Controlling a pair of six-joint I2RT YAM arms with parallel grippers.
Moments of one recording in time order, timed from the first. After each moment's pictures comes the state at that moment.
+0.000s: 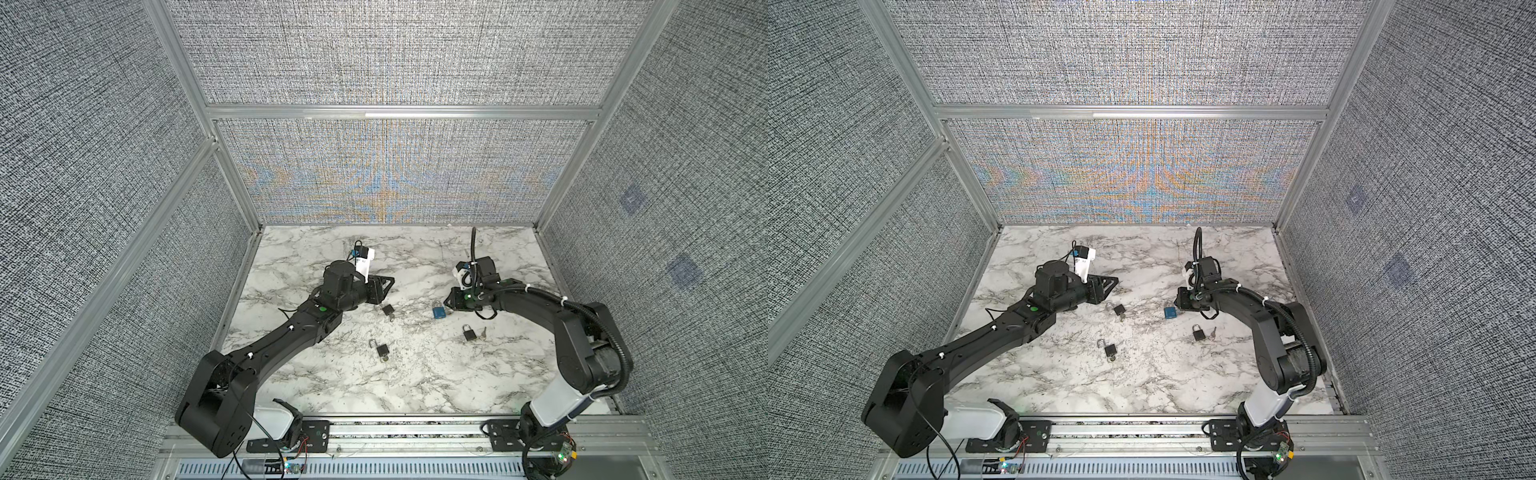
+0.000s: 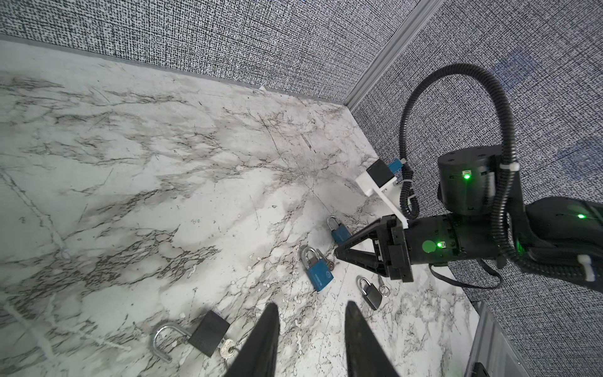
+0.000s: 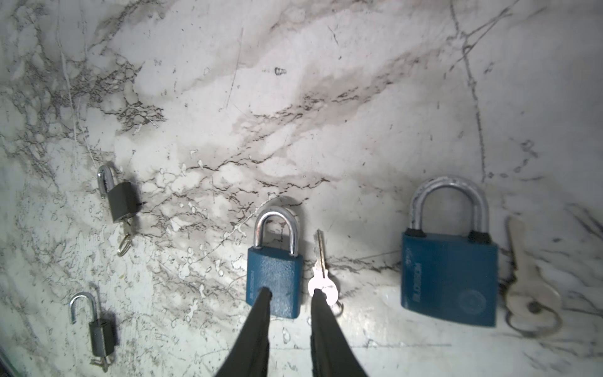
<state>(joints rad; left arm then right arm) -0.56 1.36 0.81 0.16 0.34 -0.49 0.30 1.67 0.99 -0.36 -0.27 0.28</state>
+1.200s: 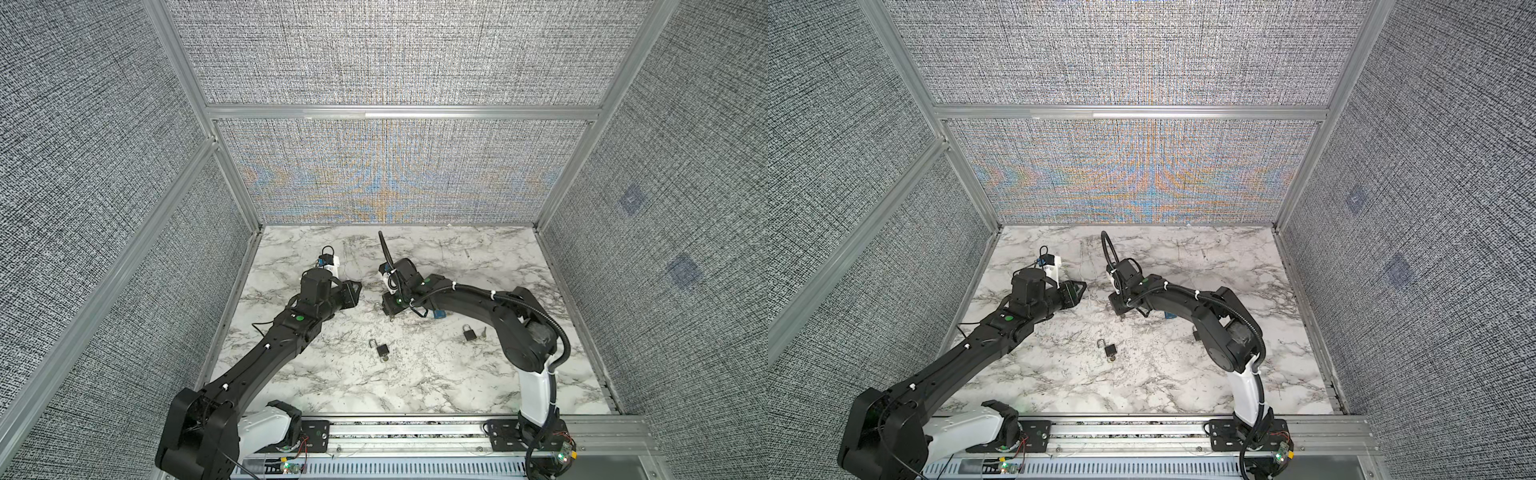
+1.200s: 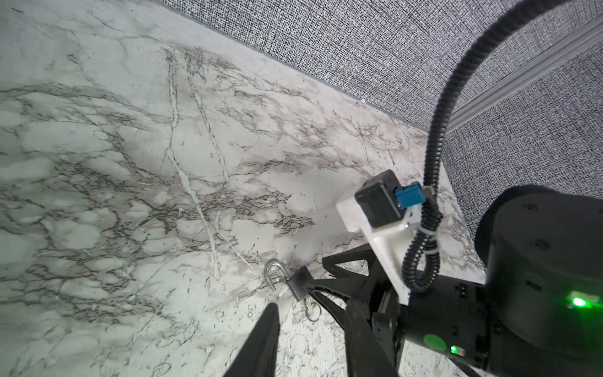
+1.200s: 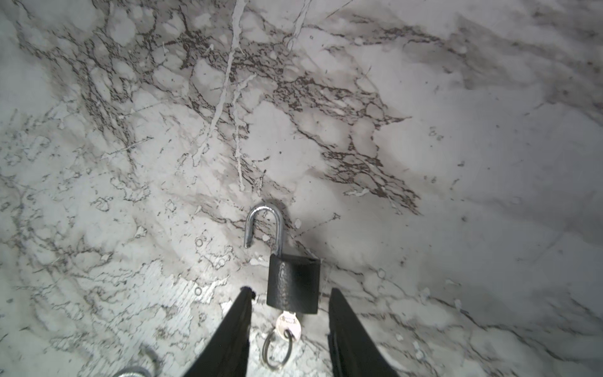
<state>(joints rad) -0.42 1.17 0.73 -0.08 0.17 -0.58 0.78 2.03 1.45 -0.40 0.00 0.18</state>
